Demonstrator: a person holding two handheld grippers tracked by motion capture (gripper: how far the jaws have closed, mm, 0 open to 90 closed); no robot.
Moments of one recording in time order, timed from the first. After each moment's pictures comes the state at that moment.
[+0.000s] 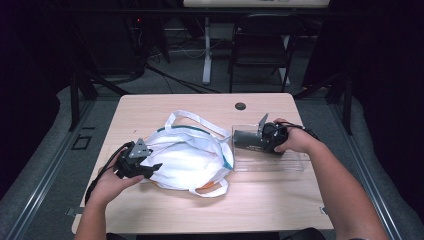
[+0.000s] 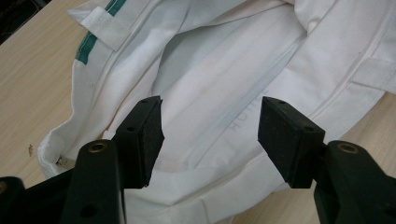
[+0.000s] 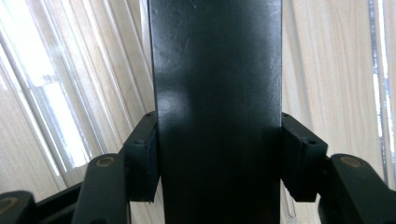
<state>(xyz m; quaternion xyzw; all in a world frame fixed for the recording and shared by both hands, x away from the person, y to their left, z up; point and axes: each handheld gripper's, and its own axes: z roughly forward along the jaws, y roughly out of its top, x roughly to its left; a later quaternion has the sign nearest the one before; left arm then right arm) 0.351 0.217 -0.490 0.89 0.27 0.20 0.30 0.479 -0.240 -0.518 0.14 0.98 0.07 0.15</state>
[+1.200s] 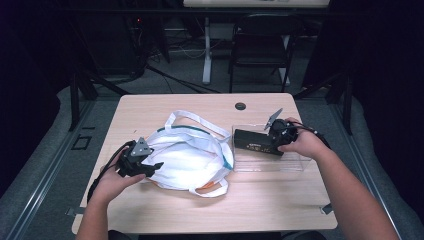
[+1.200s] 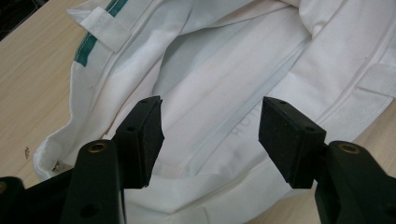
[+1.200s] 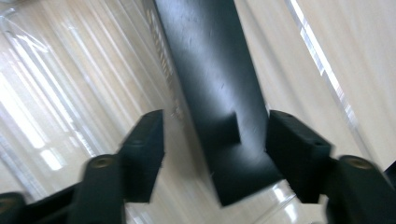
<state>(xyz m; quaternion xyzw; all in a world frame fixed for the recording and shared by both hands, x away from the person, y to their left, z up) 0.358 0.216 -0.492 0.89 0.27 0.19 0.31 0.453 -0.256 -0.488 0.27 0.94 0.13 0.16</state>
